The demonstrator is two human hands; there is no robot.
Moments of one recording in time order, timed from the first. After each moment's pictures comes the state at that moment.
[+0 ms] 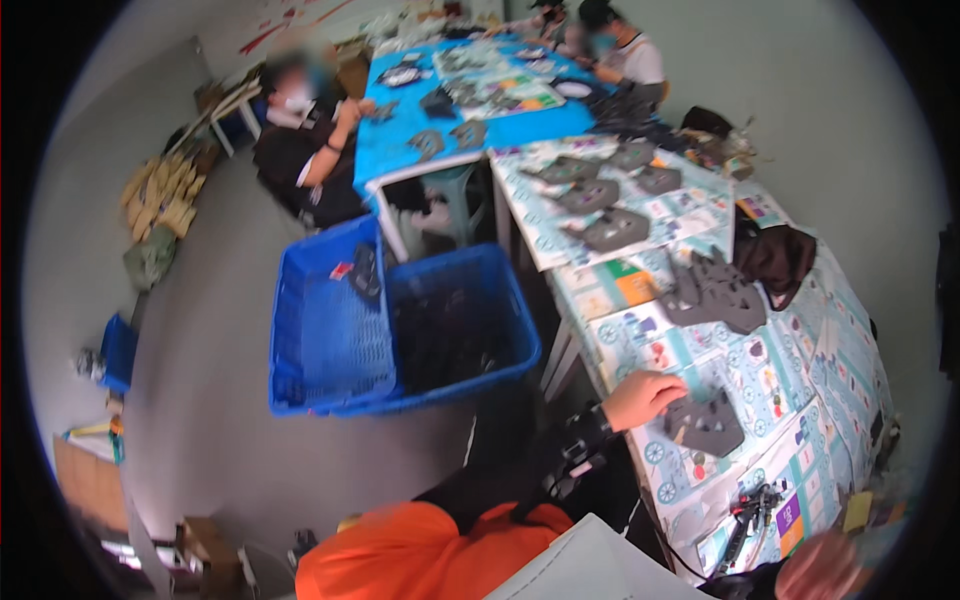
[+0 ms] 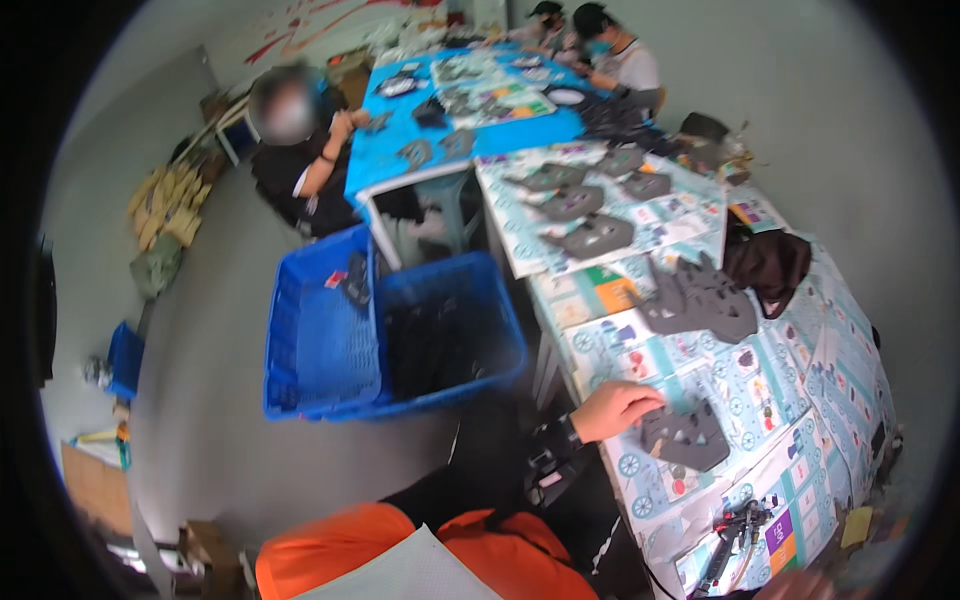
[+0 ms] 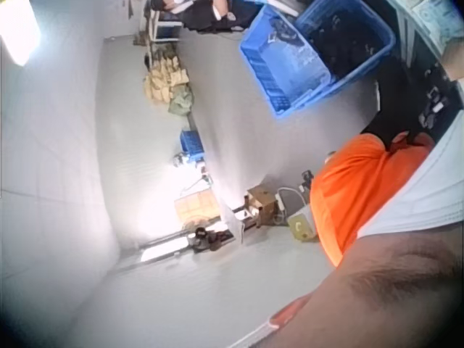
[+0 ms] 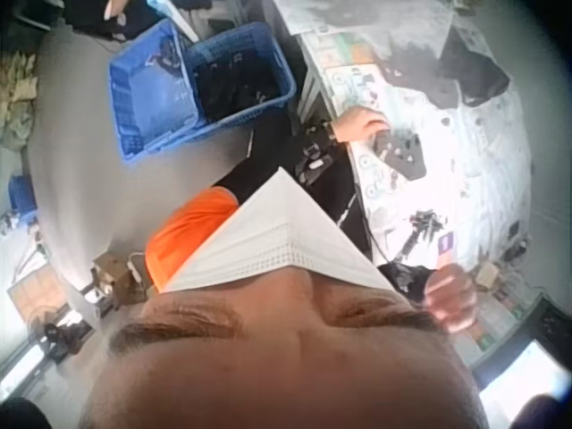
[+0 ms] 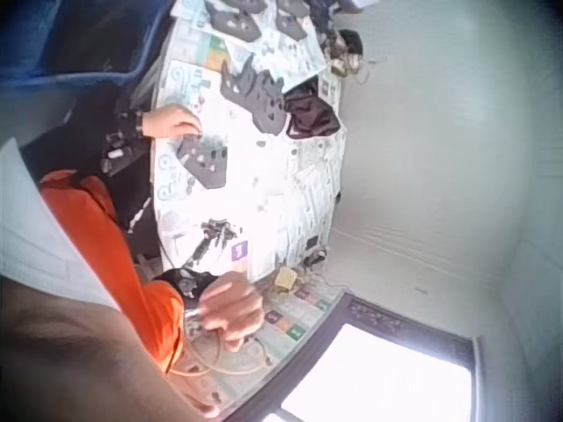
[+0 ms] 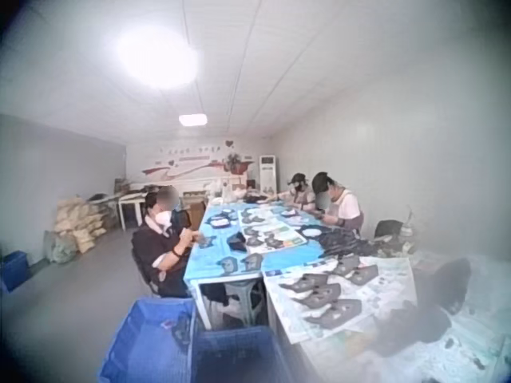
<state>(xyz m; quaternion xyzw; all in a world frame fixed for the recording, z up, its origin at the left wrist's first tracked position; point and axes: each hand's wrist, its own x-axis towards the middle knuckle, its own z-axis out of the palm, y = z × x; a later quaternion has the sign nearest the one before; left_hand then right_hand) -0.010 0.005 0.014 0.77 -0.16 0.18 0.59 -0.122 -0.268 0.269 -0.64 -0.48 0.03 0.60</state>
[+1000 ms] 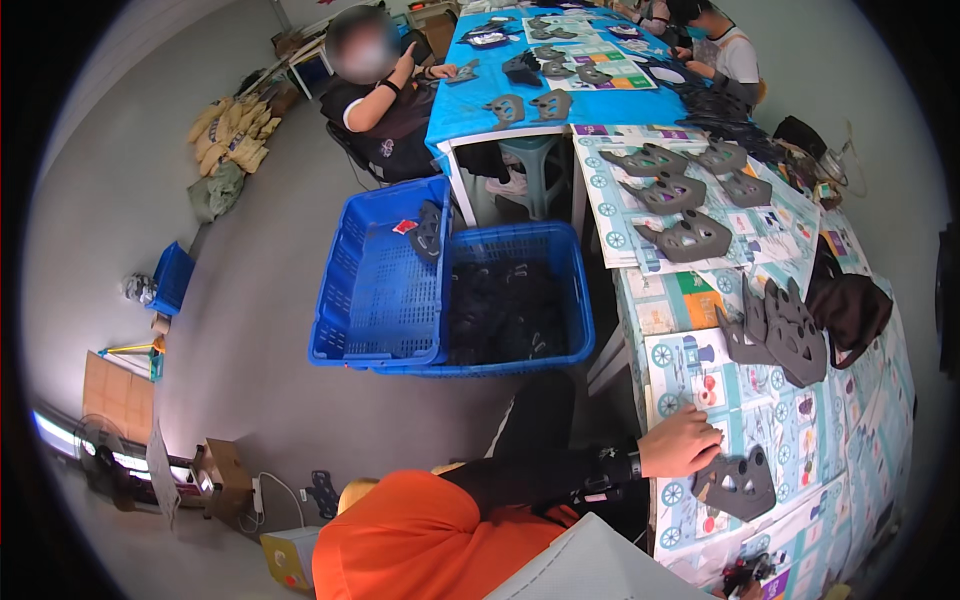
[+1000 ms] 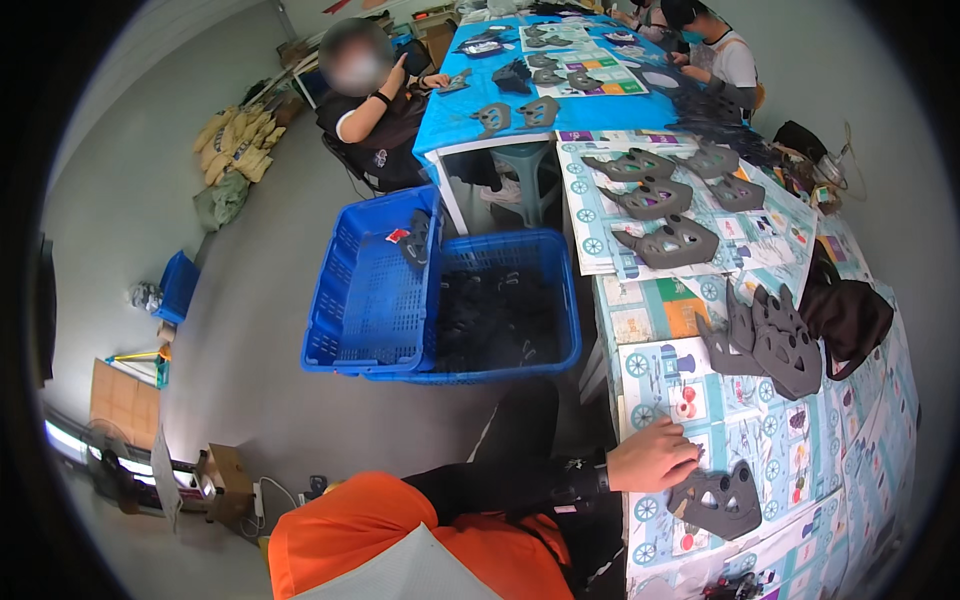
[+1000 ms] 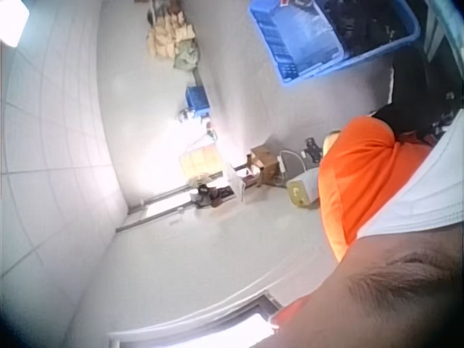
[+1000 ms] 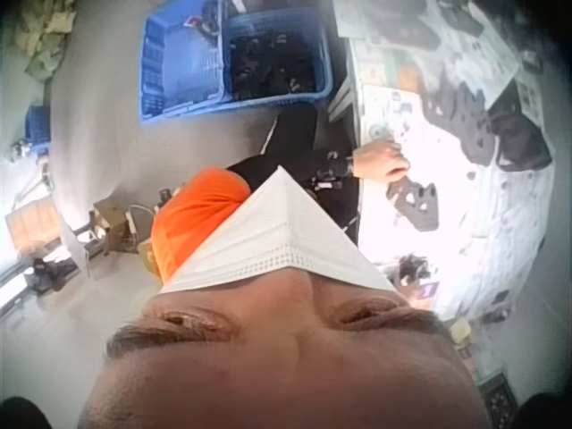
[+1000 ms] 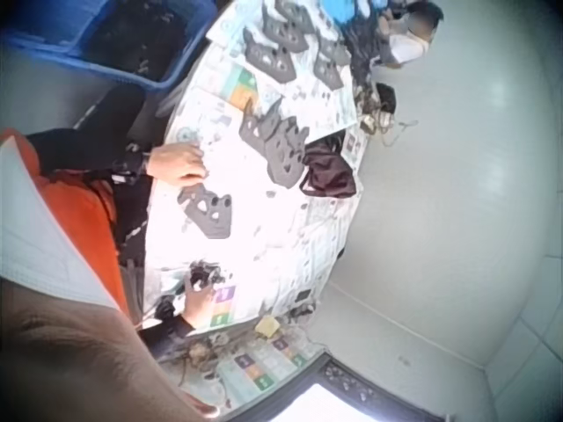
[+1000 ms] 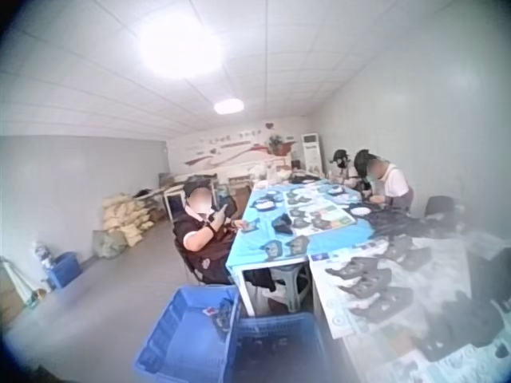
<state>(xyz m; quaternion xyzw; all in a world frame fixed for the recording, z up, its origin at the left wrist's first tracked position) -0.005 -0.014 0.000 0.86 -0.17 0.27 0.40 -0.086 -0.401 0.071 -0.99 -0.04 0.14 -0.07</state>
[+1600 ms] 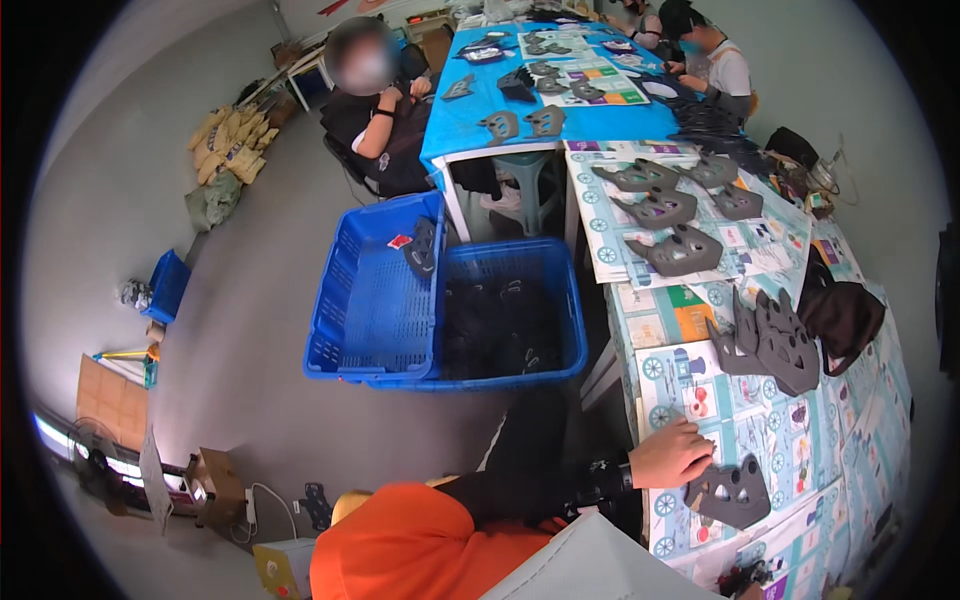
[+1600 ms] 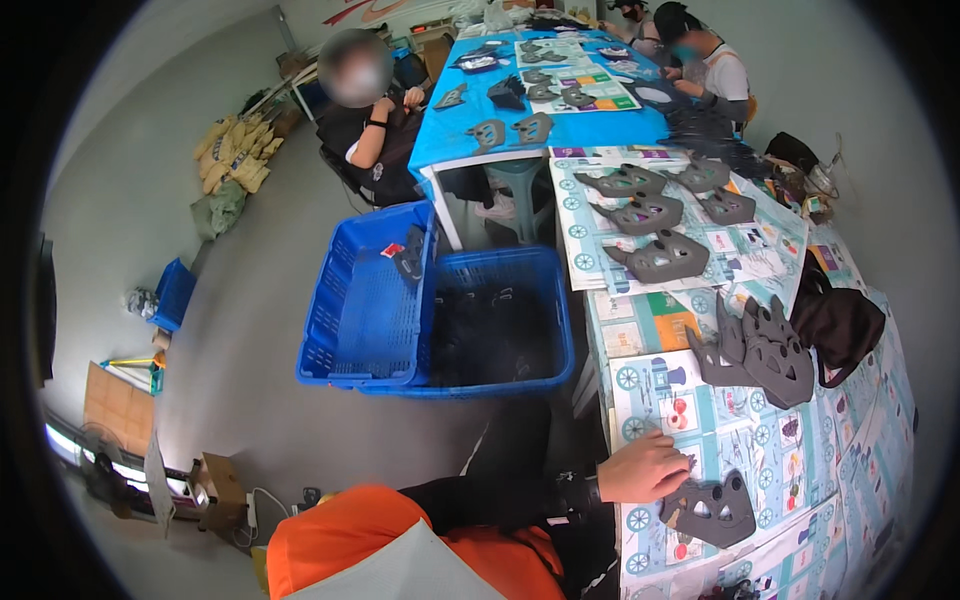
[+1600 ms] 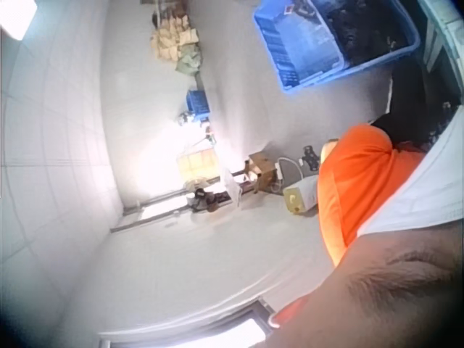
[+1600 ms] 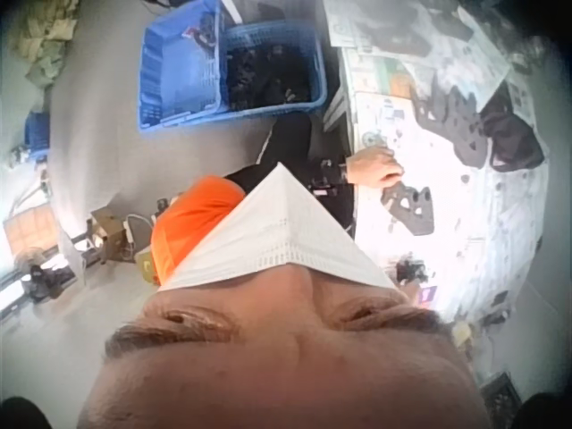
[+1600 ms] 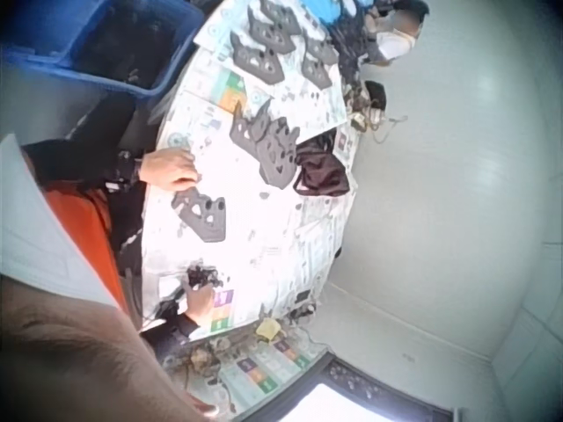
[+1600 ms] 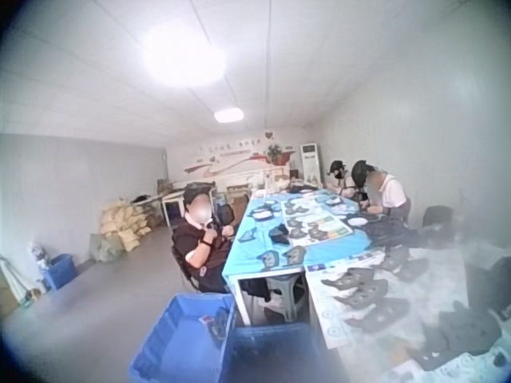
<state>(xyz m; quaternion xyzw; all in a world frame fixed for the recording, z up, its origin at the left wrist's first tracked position) -0.004 -0.013 0.000 0.85 -0.18 0.25 0.42 -0.067 -0.455 0.024 -0.98 -0.04 0.20 -0.08</state>
